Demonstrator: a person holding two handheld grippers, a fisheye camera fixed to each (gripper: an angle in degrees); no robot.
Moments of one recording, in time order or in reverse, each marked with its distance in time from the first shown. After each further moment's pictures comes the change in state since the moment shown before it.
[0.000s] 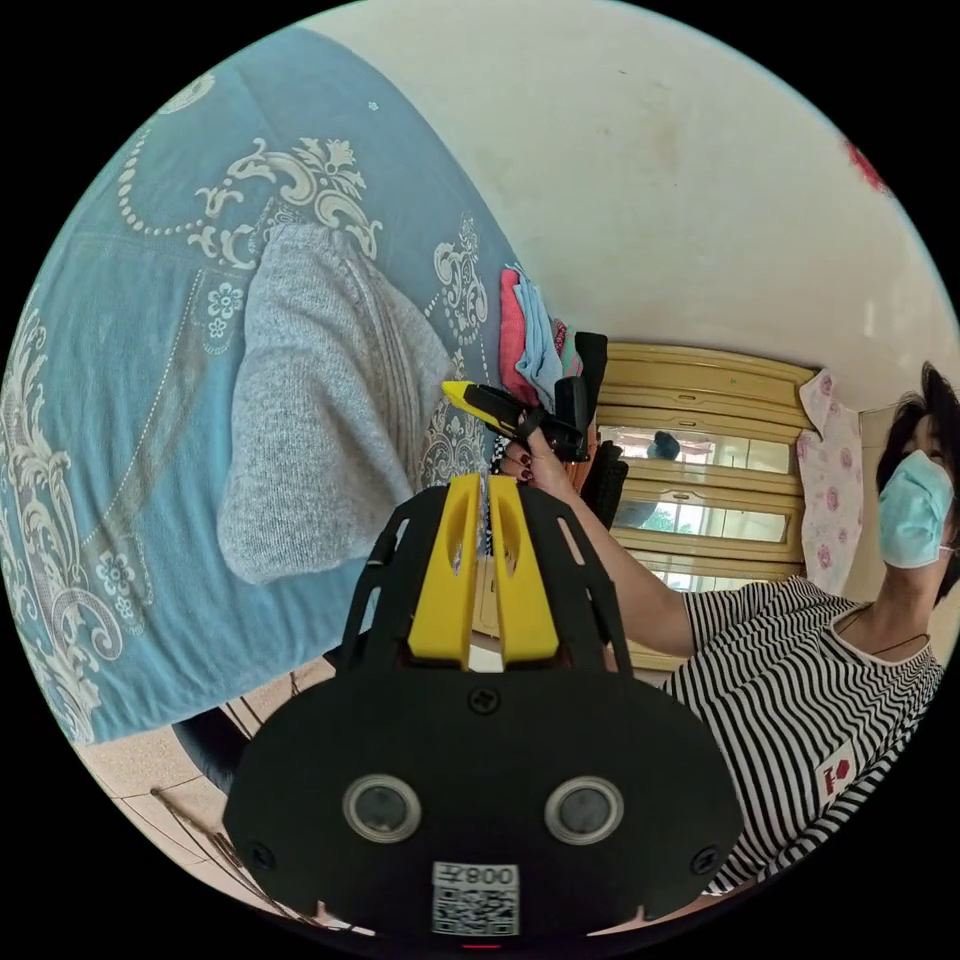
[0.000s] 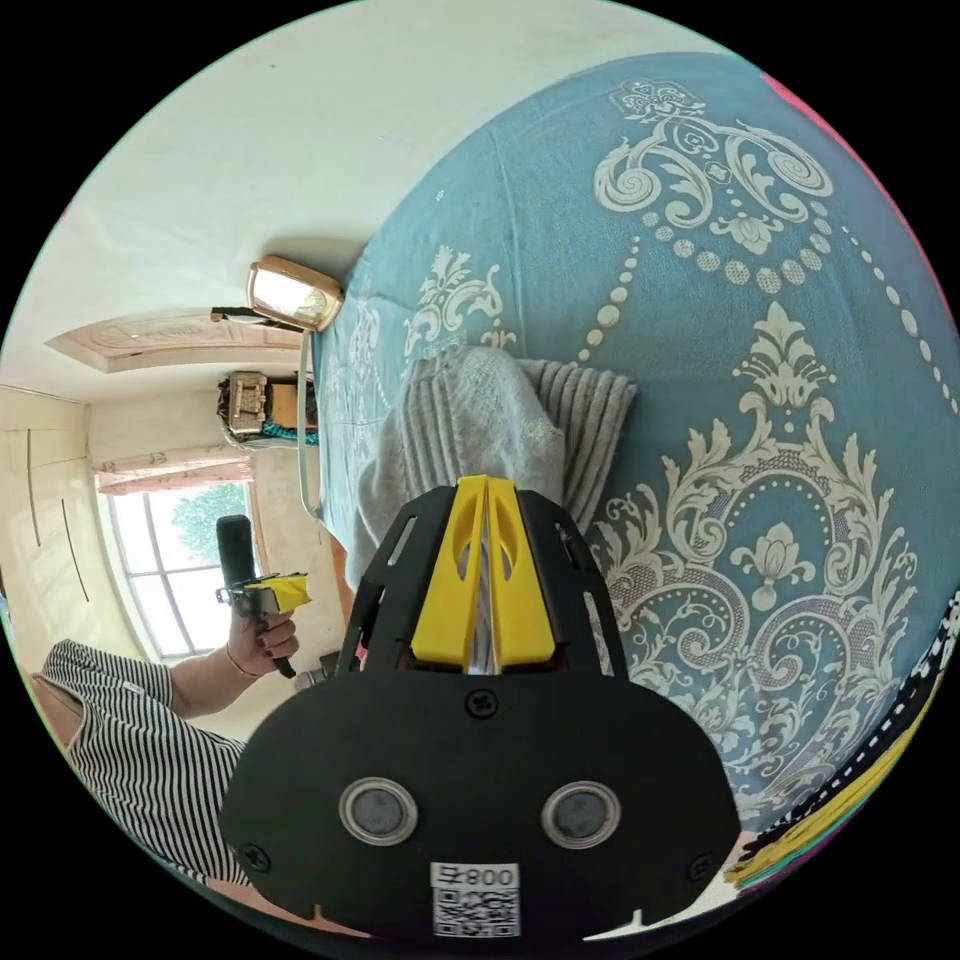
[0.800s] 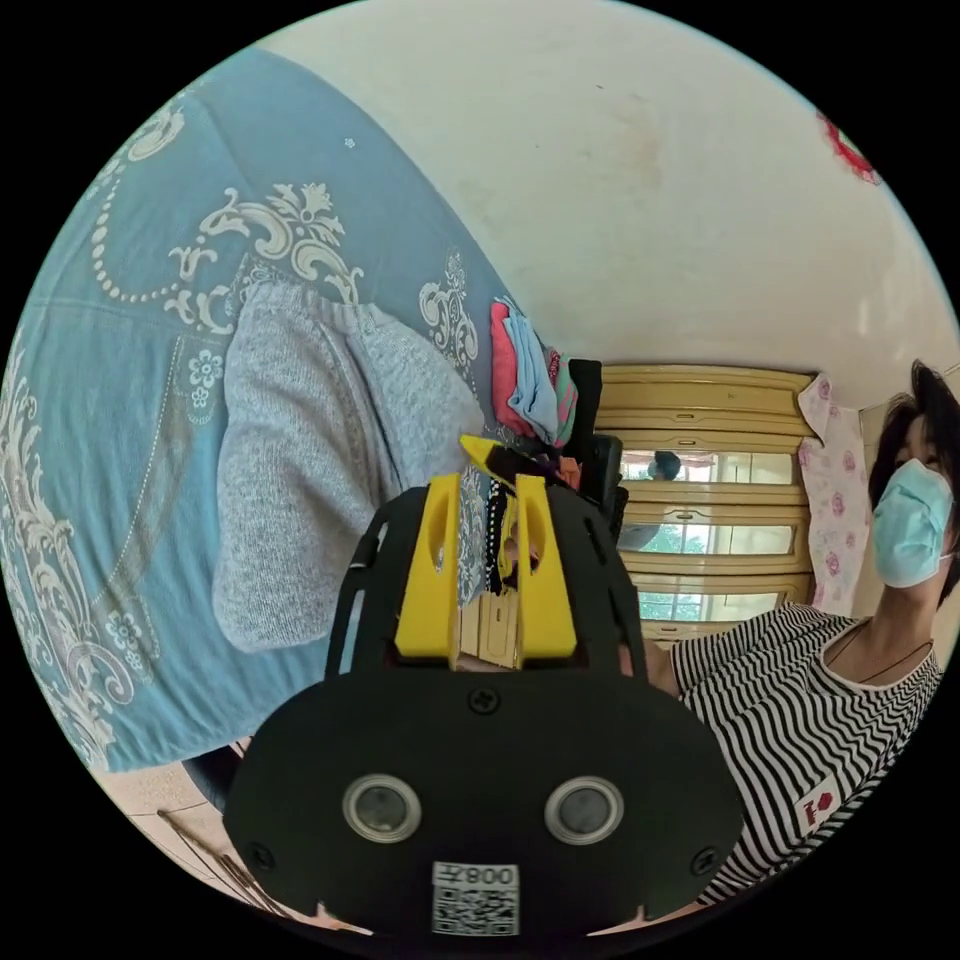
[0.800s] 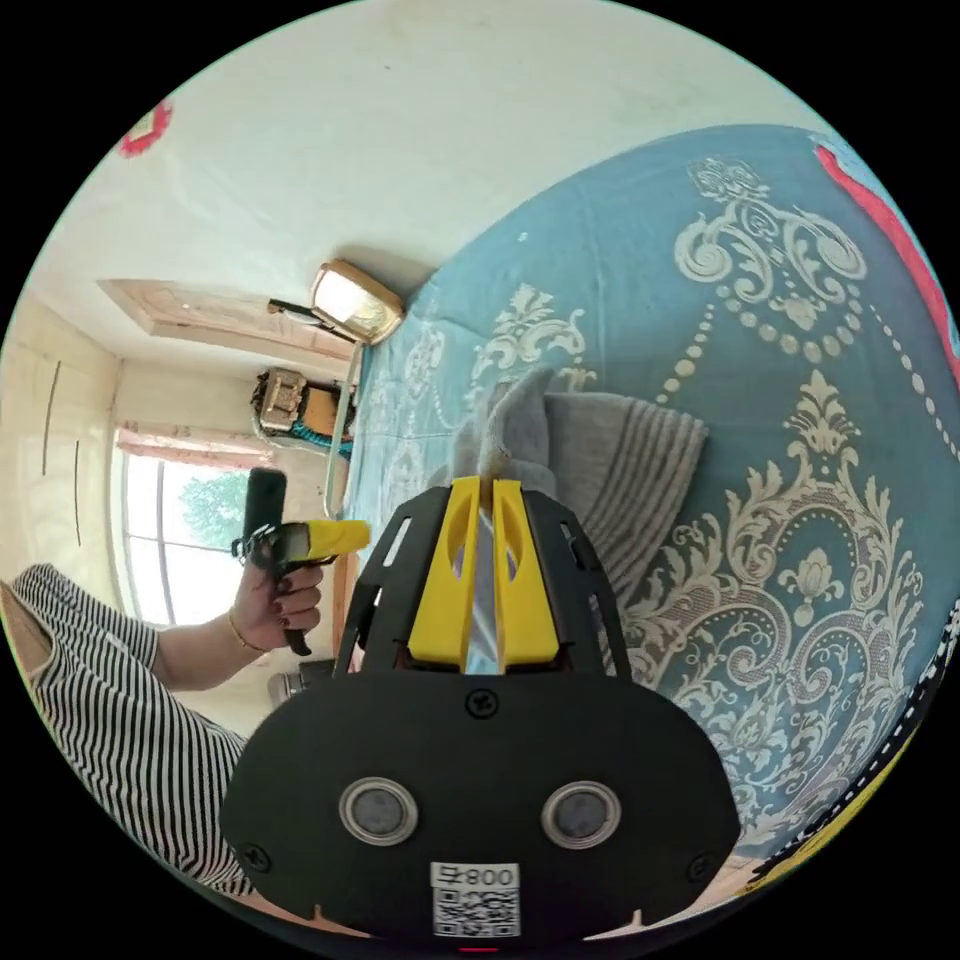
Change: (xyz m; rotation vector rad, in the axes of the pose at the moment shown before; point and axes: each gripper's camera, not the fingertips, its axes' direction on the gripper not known) left arm -0.020 -0.069 -0.167 0.079 -0.037 0.039; right arm -0.099 -0.001 0.091 0.125 -0.044 -0.174
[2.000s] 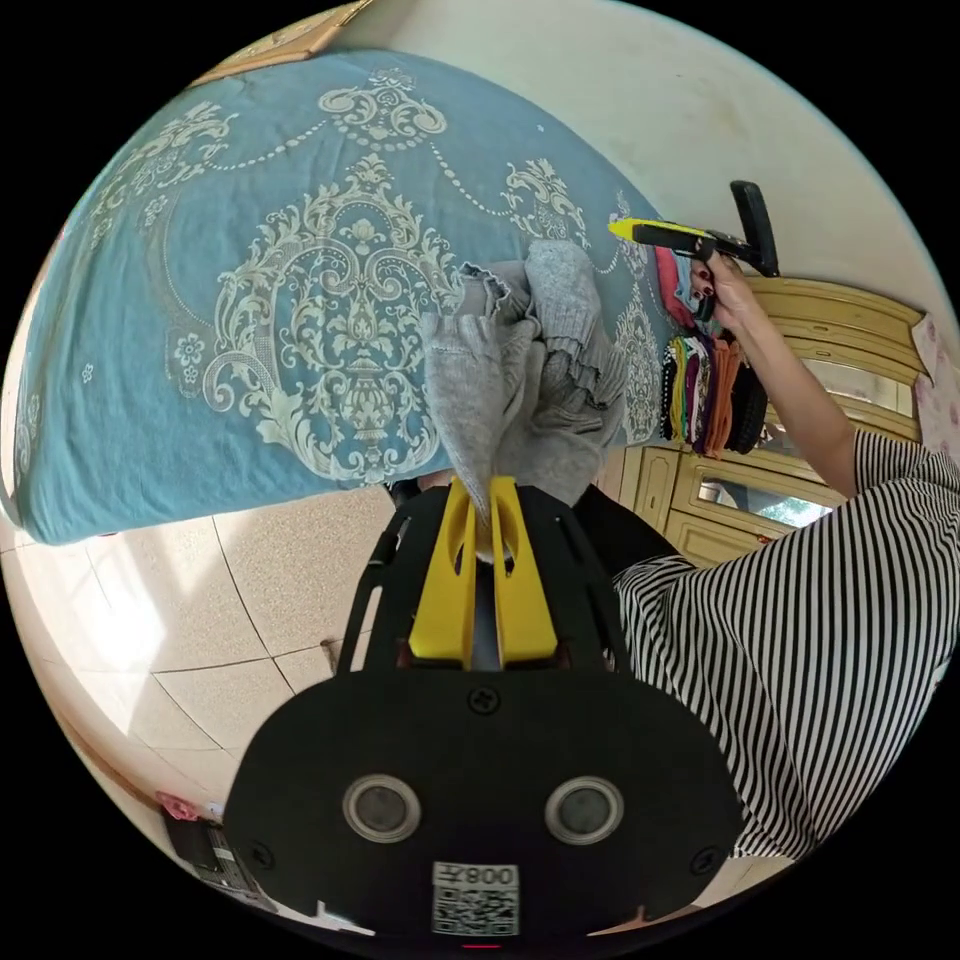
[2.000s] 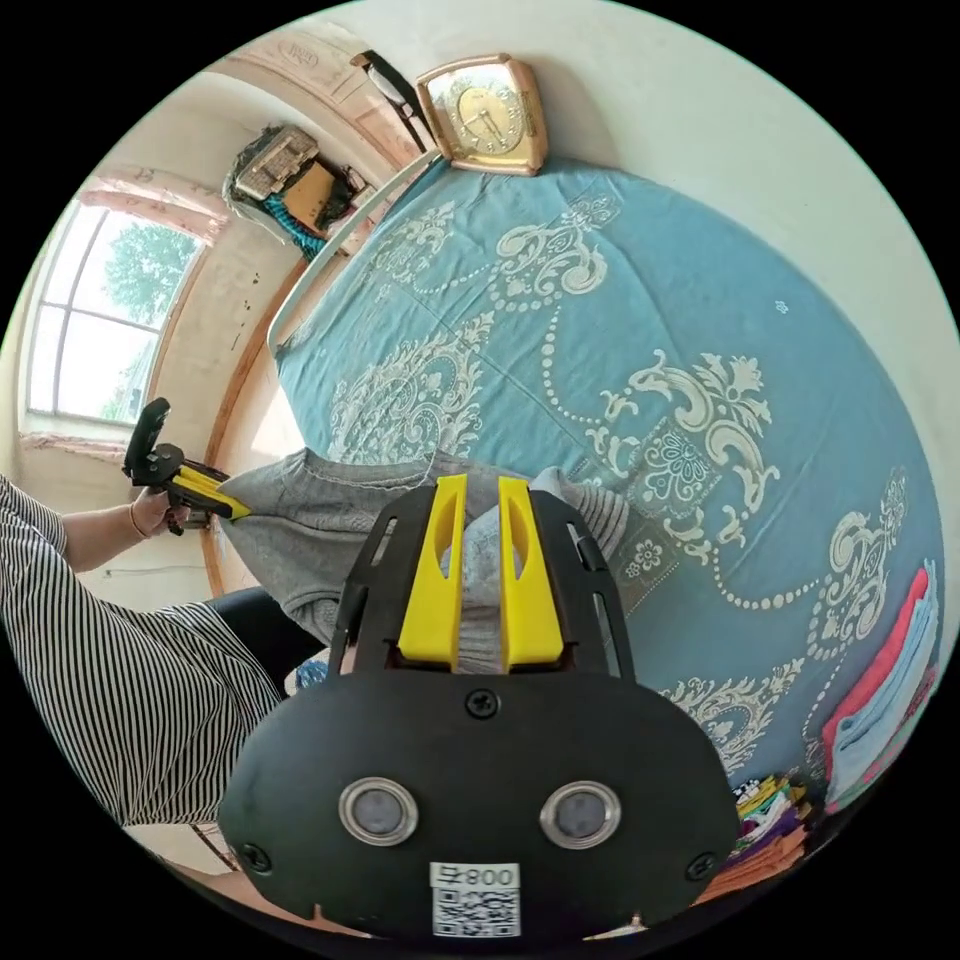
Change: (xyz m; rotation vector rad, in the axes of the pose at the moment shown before) left arm -0.030 -0.001 -0.509 -0.277 -0.476 -0.026; right arm -0.401 -0.154 0.325 -0.448 0.396 -0.472
